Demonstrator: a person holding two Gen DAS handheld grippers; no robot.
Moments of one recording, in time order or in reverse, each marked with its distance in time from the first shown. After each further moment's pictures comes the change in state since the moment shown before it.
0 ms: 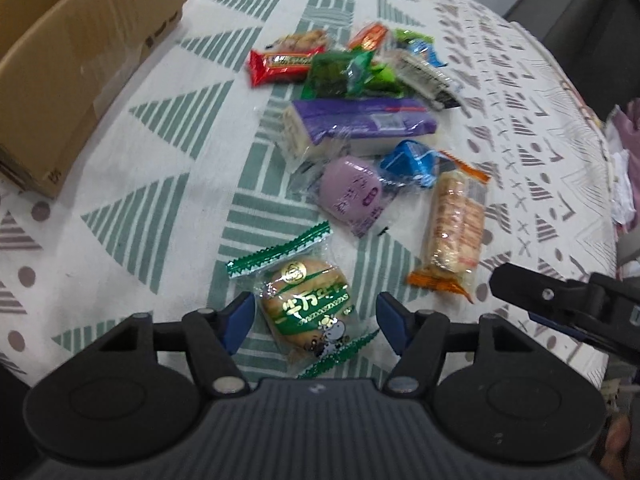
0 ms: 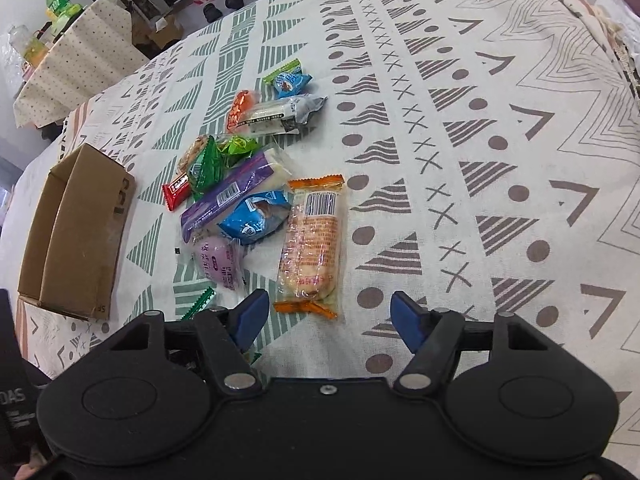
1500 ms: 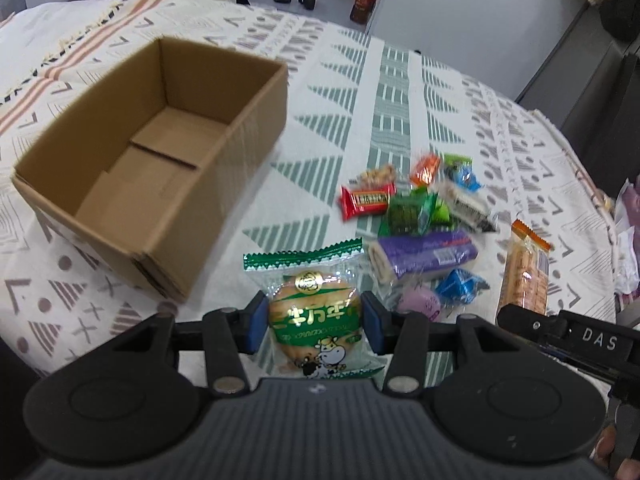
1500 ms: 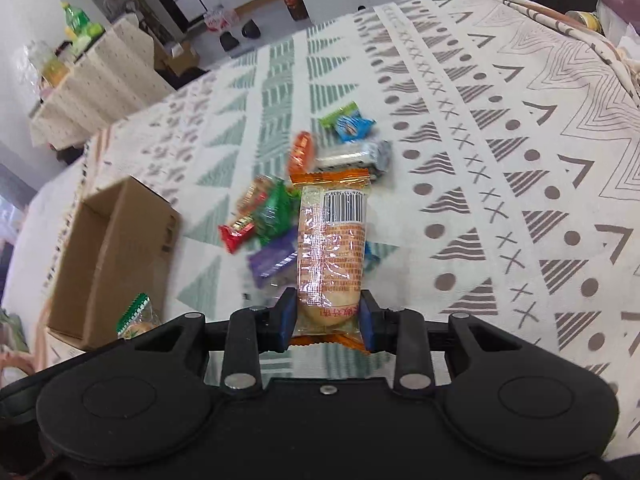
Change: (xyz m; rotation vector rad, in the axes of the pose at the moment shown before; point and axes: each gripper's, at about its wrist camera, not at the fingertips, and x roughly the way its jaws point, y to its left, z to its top) left arm -0.087 0.056 0.039 -0.042 -0.225 0.063; right arm -0.016 0.064 0.016 0.007 -0.103 0.031
